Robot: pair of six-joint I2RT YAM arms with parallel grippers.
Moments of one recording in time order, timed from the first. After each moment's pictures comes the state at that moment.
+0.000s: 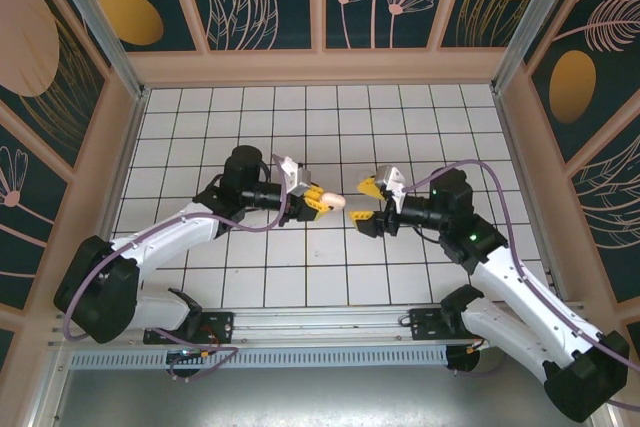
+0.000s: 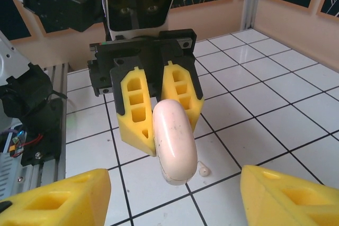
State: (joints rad) left arm -0.60 1.34 0.74 0.25 0.99 0.17; right arm 0.56 0.79 0.62 -0.11 -0.70 -0.14
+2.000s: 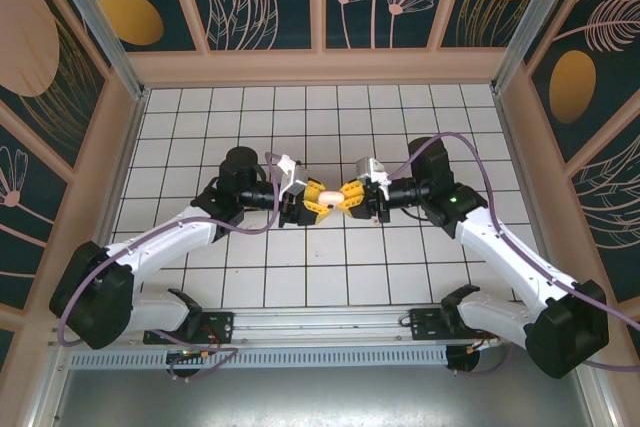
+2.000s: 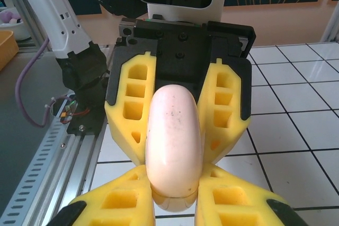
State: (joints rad) left arm -0.62 1.30 0.73 0.33 1.05 0.06; right arm 0.52 1.08 0.82 -0.22 -1.02 -0.43
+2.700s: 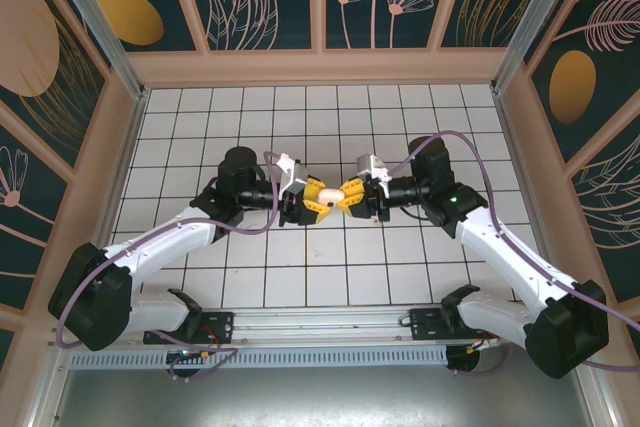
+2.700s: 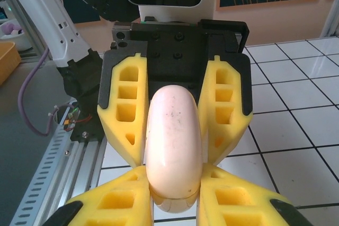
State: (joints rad) left arm -0.62 1.29 0.73 0.34 1.02 0.04; right arm 0.51 1.08 0.82 -0.19 -1.02 -0.36
